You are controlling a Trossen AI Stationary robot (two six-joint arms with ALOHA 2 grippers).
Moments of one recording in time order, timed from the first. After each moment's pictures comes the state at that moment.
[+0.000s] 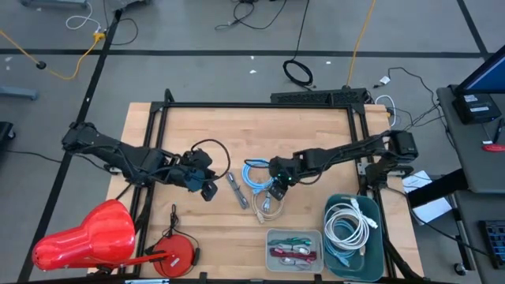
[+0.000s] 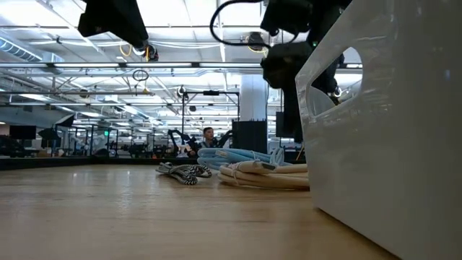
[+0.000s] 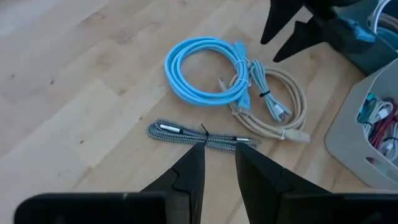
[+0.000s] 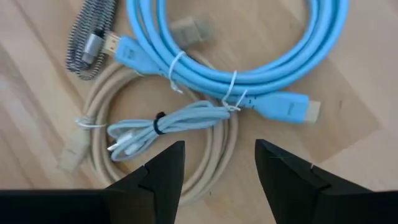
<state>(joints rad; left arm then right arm) -0.32 1.24 1.11 -0.82 -0.41 -0.92 0.05 1.68 1.10 -0.56 -0.06 0.75</state>
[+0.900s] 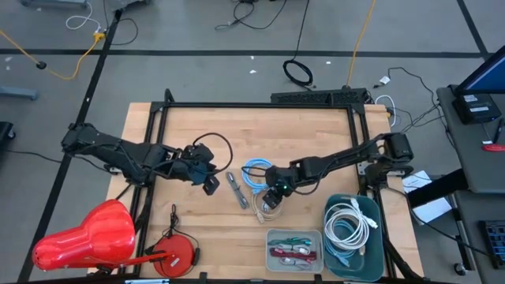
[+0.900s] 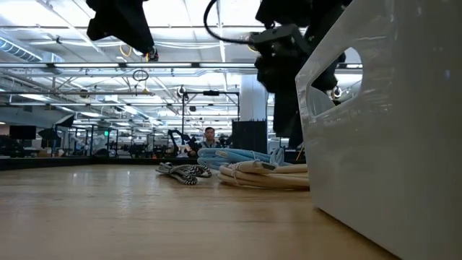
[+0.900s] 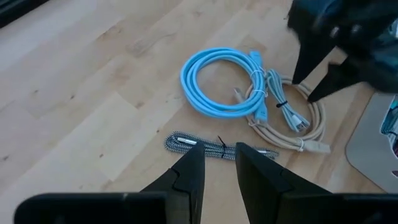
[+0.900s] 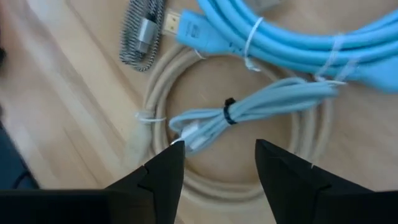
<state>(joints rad) -0.25 1.24 1.11 -0.82 -0.41 -0.84 0.12 1.74 1.10 -0.43 -0.15 0.95</state>
